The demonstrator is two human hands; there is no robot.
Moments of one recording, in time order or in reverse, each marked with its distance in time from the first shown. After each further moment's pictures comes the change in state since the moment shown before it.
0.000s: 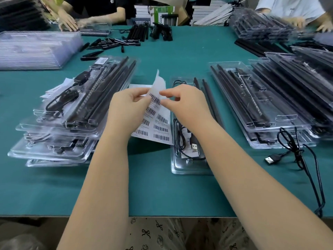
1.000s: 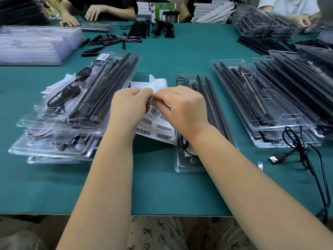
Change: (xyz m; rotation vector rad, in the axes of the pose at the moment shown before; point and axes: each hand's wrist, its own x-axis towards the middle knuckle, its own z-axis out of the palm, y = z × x) left_hand 0.005 -0.002 0.006 -0.164 0.063 -0.084; right_hand -0.007 0.002 0.027 -0.181 0.455 -0.578
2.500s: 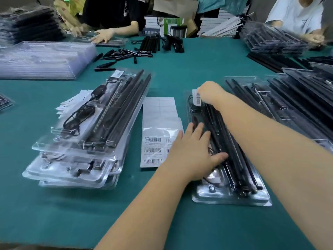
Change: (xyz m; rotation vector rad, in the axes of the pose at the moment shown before) left_hand -0.022 -0.024 0.064 0.985 -0.690 0.325; right_hand 0.083 0.113 0.039 -0.055 -0.676 1.021
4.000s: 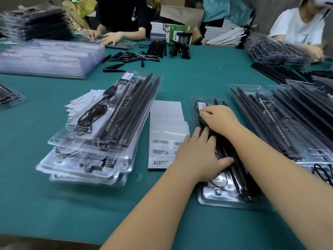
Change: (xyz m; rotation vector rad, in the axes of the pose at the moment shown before) left_hand 0.000 0.002 0.000 -0.041 -0.003 -0.004; right_hand -0.043 0.038 0.020 -0.339 0.091 -0.367
